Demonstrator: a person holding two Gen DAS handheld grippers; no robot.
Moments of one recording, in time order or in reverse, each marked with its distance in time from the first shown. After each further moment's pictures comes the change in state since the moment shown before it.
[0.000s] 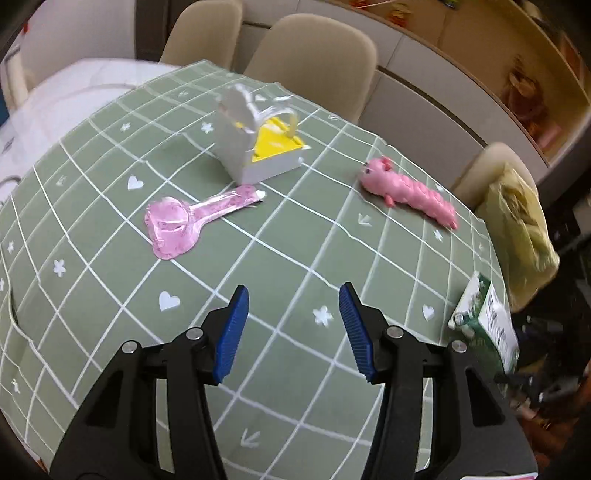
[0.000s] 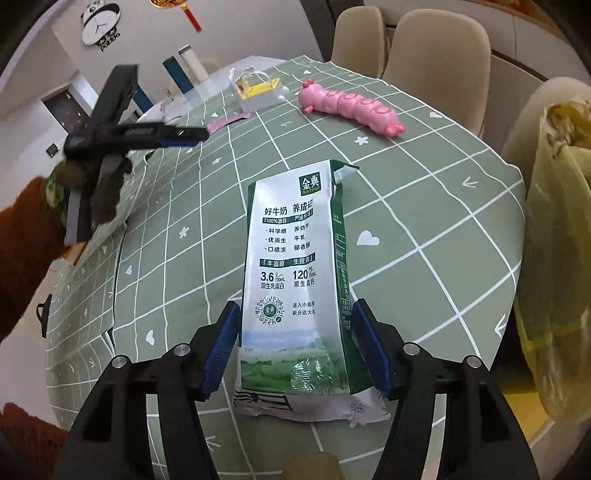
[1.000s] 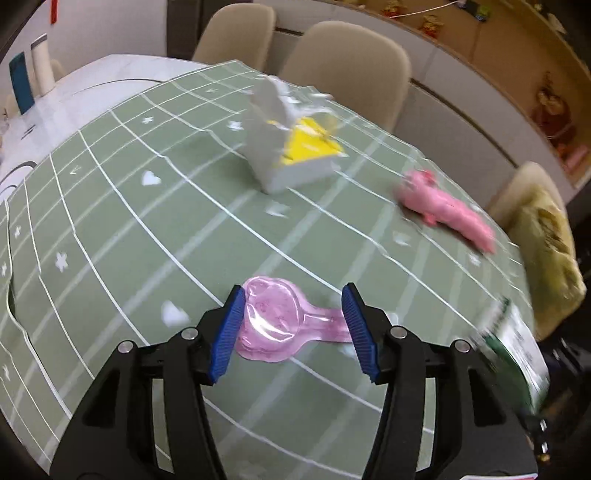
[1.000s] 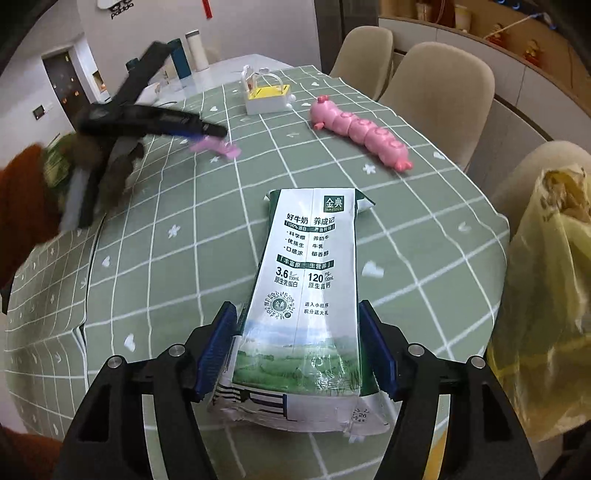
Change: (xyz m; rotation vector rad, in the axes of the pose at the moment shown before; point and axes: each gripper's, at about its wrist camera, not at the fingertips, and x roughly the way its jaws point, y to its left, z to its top) left arm 0.025 -0.010 -0.005 -0.089 -0.023 0.060; right arm 0.006 0.029 0.020 -0.136 -0.014 -0.169
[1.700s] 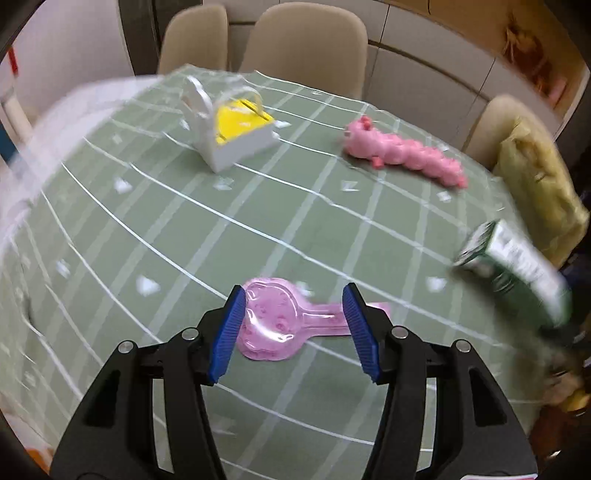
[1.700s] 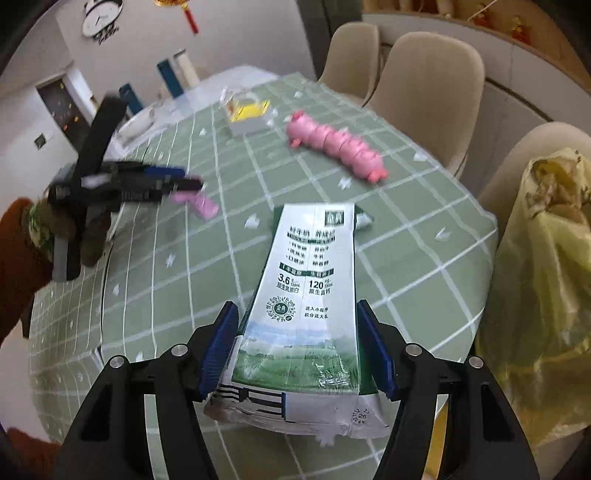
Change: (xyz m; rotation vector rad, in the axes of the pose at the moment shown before) left arm -0.012 -0.029 -0.014 0.169 0.074 0.023; right arm -0.014 -0.027 0.003 0.089 0.020 0.077
